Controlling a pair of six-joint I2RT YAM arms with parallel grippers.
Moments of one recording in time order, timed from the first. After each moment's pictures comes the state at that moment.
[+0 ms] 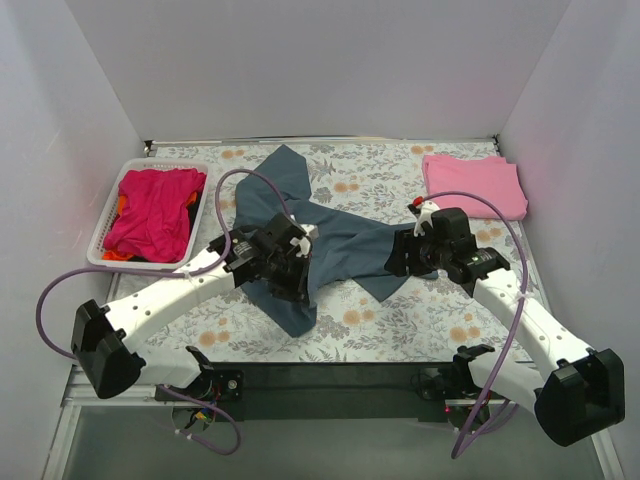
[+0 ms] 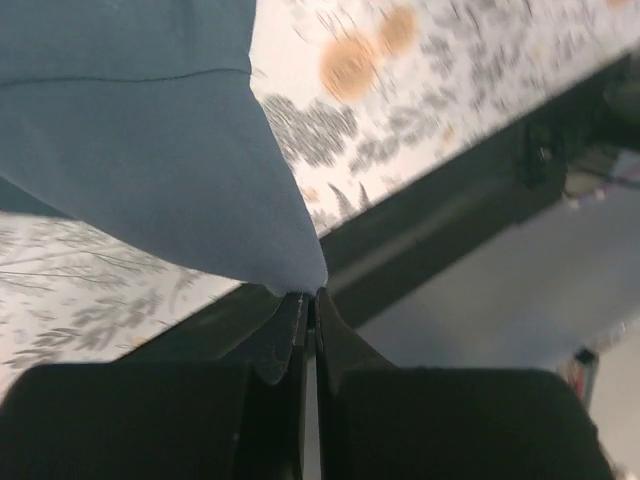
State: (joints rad) left arm -0.83 1.31 1.16 -0.90 0.16 -0.58; right arm 0.40 1.05 0.76 -0.48 -0.27 0.24
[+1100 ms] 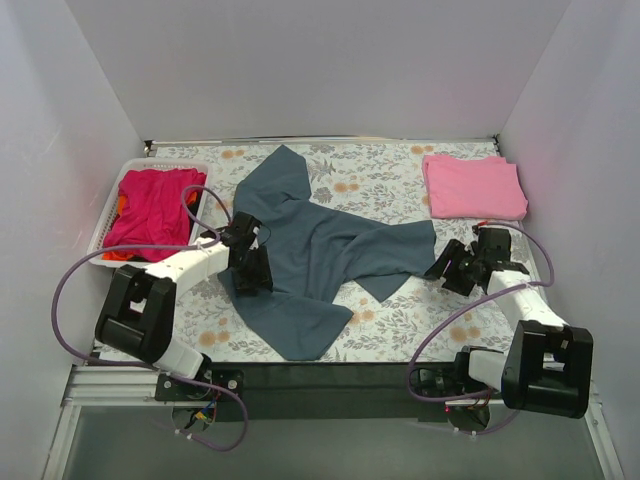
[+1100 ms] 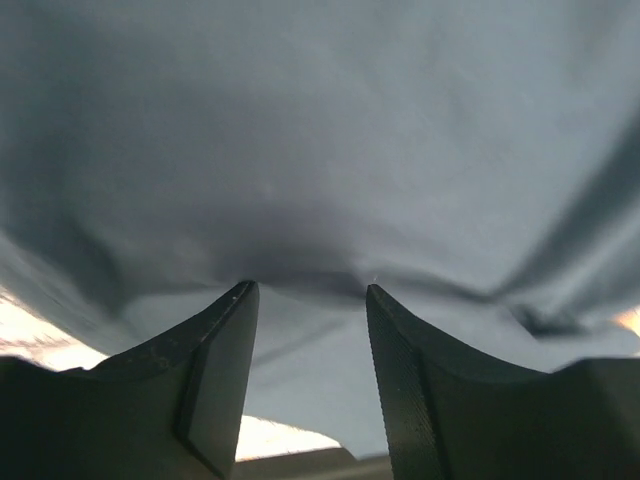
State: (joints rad) left arm -0.40 1.50 0.84 -0.63 0.08 -0.61; right arm -0.11 1.17 0.55 -0.39 -0.33 0.43
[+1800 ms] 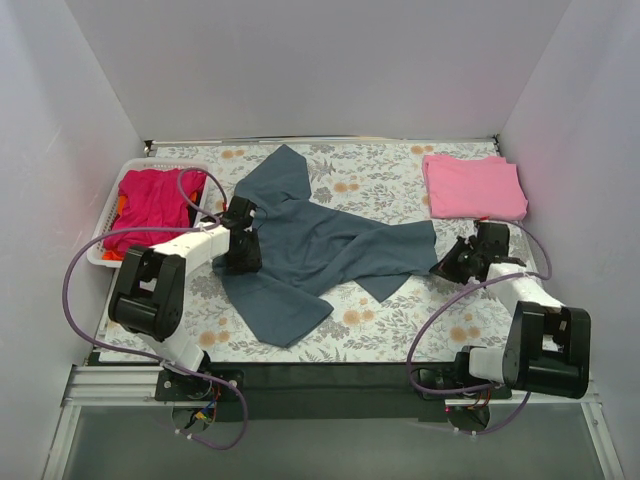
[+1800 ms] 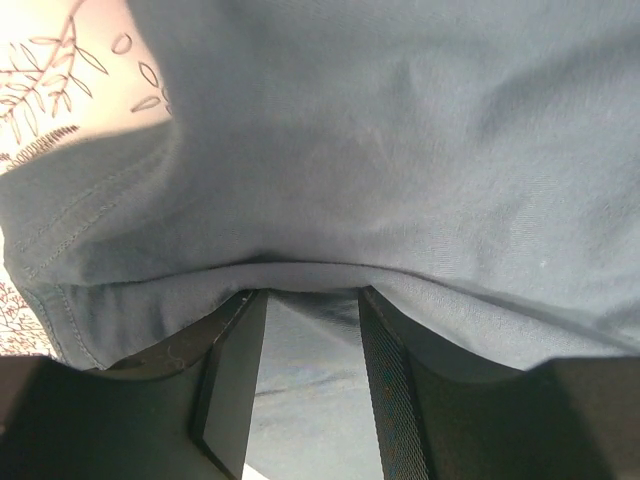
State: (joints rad) left arm -0.31 1.66 0.96 -0.55 -0.12 -0.46; right arm -0.11 1.29 0.55 -0.23 -0.36 0.53
